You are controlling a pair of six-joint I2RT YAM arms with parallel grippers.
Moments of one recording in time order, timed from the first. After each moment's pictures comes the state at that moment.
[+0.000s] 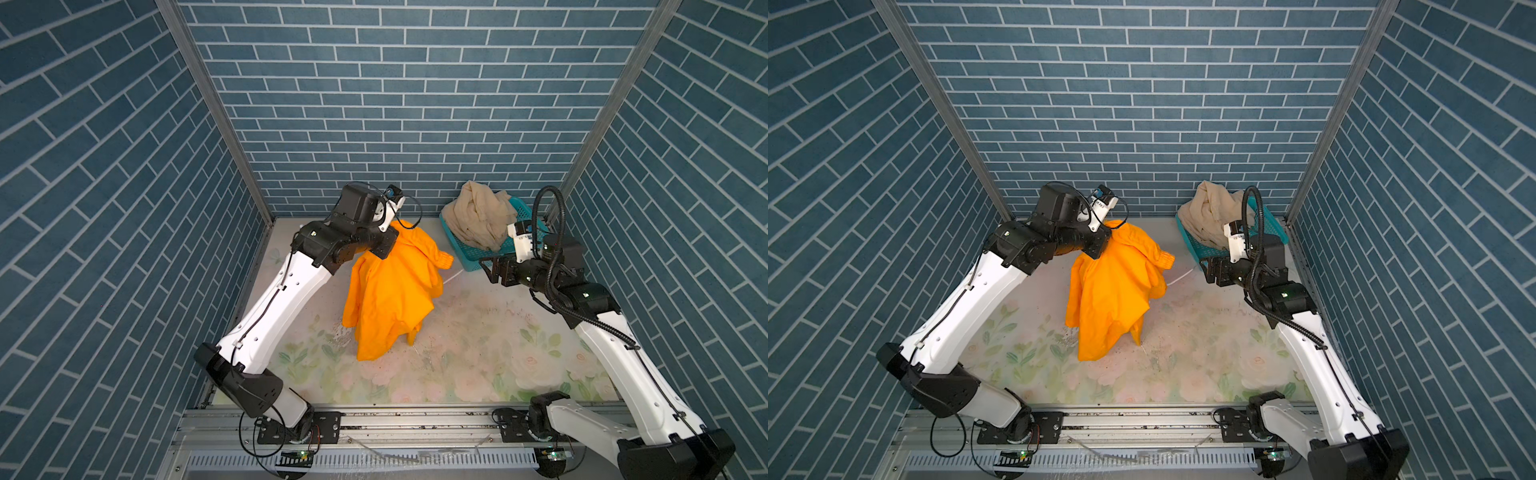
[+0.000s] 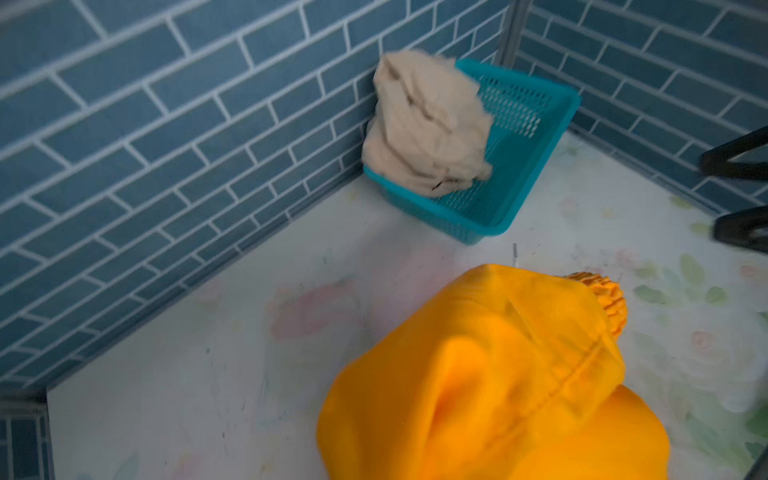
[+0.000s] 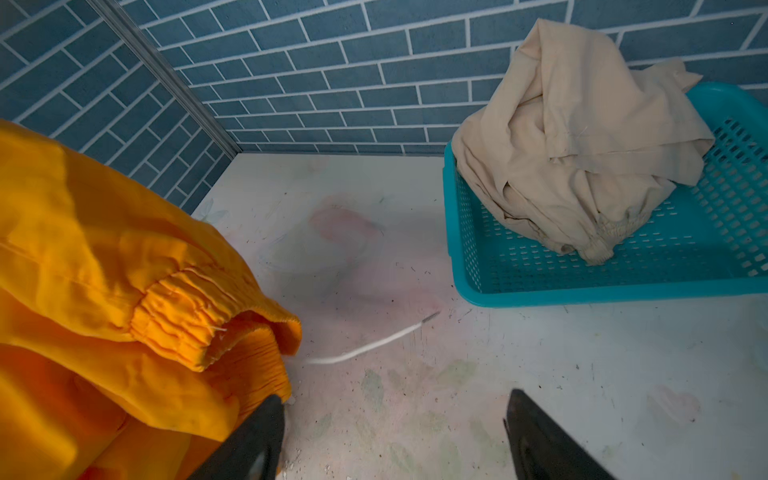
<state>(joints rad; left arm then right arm) -0.54 1.53 1.74 -0.92 0.00 0.08 0.29 1.08 1.10 -0.56 -0.29 0.15</state>
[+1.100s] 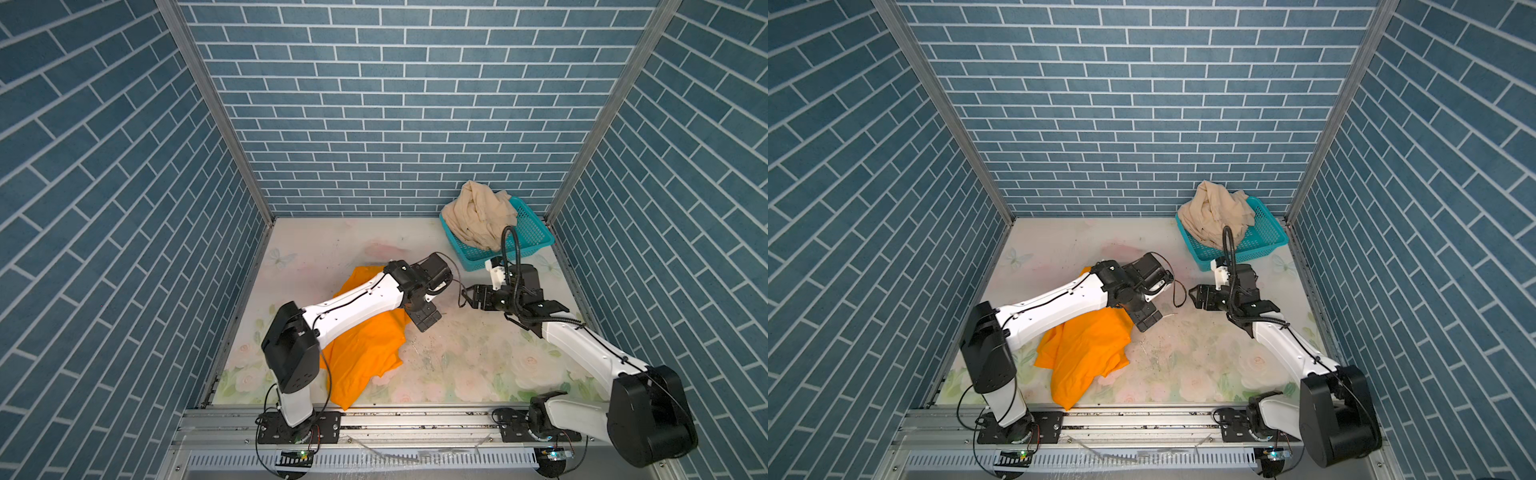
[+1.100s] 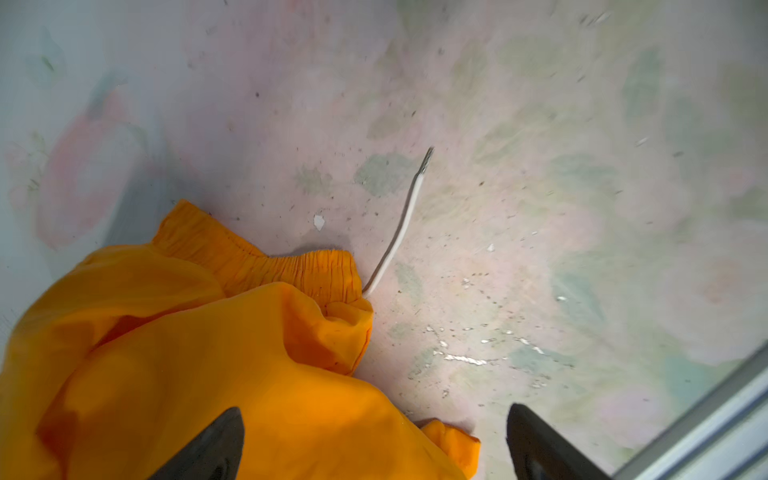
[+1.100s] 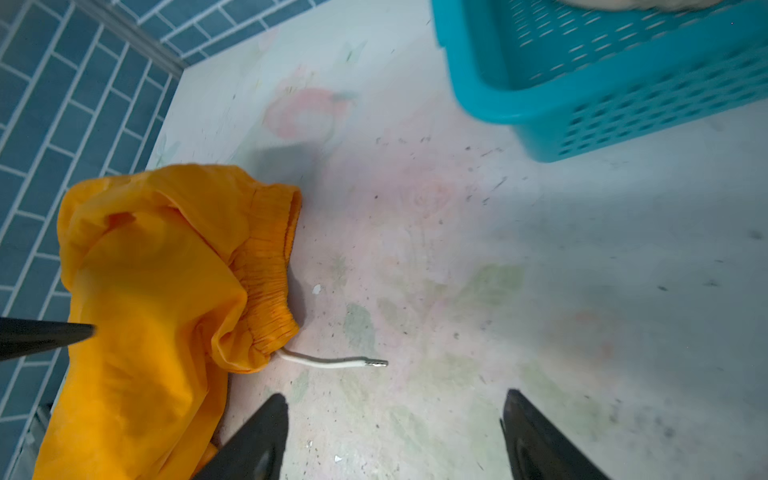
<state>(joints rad) -0.92 1.83 1.57 -1.03 -0.16 0.05 0.28 1.16 0.65 -0.17 -0.36 0.35</state>
